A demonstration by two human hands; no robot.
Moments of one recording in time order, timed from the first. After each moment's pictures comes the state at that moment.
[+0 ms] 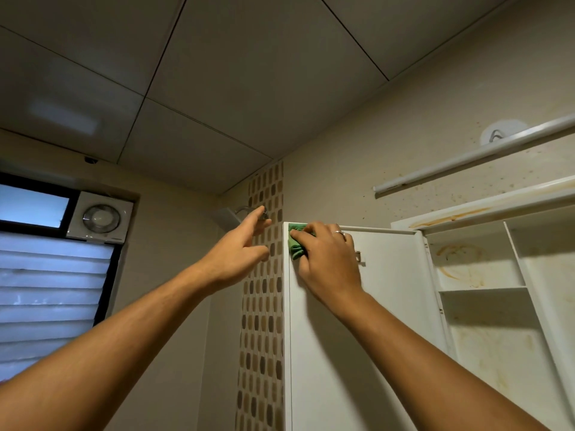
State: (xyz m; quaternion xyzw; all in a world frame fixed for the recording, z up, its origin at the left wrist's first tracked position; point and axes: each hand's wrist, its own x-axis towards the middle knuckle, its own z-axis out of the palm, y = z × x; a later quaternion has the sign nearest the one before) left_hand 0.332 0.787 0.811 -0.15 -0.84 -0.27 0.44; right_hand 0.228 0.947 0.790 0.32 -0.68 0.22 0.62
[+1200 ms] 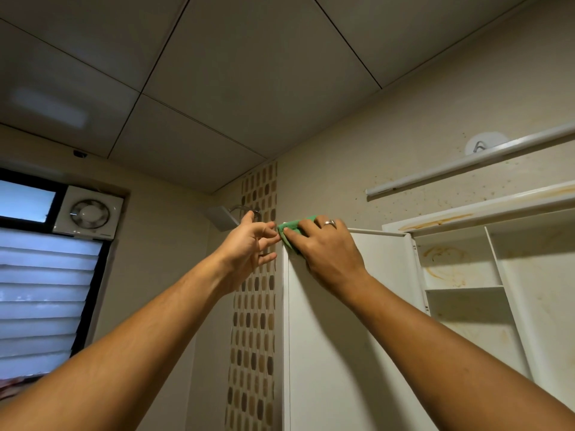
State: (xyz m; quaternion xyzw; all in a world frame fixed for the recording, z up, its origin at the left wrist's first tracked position) left_hand 0.330 0.808 0.815 -0.20 -0.67 -0.64 0.32; right_hand 0.227 0.964 0.806 0.32 -0.63 -0.05 0.71
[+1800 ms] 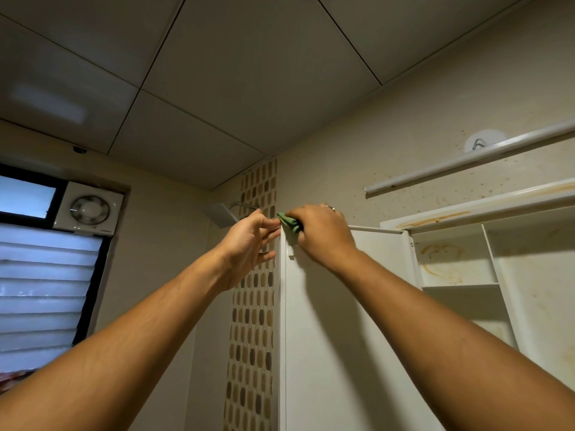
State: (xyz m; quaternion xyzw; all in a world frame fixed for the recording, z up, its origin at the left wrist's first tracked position) left_hand 0.334 0.817 0.814 -0.21 -0.69 -0.62 0.31; right_hand 0.257 0.957 0.837 0.34 -0.73 0.16 0.57
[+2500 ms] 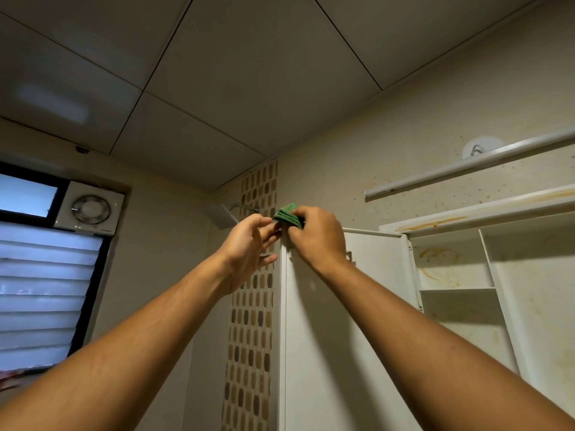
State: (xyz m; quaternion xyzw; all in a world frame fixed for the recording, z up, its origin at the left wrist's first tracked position) left_hand 0.330 0.816 0.809 -0.24 -0.68 -0.63 0.28; right_hand 0.265 0.946 0.826 0.33 -0.67 0.37 0.55
